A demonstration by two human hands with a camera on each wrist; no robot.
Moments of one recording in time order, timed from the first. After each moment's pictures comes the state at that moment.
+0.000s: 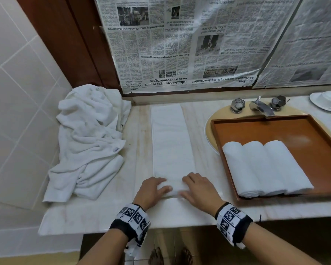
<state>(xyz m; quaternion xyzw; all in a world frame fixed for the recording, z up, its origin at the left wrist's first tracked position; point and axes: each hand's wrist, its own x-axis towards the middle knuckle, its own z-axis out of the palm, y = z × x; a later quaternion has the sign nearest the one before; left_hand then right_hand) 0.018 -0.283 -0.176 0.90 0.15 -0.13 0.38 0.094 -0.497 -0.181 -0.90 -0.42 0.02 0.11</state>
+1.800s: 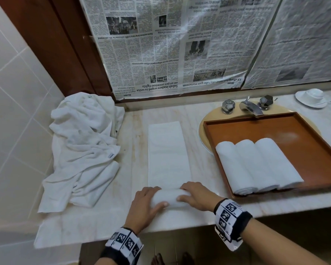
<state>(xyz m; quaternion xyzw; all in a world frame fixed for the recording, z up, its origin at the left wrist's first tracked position) -0.027 -0.285 -0.195 0.93 0.09 -0.04 0.35 0.094 -0.500 -0.156 -0.88 -0.34 0.28 0.21</state>
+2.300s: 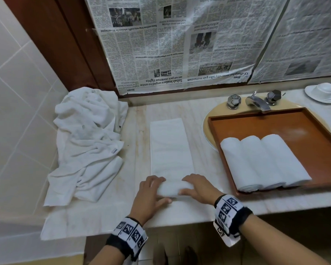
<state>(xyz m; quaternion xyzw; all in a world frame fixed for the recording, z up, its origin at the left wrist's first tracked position) -0.016 -0.283 -0.190 0.94 0.07 -0.05 0.33 0.101 -0.493 -0.159 -0.88 -0.29 0.27 0.27</state>
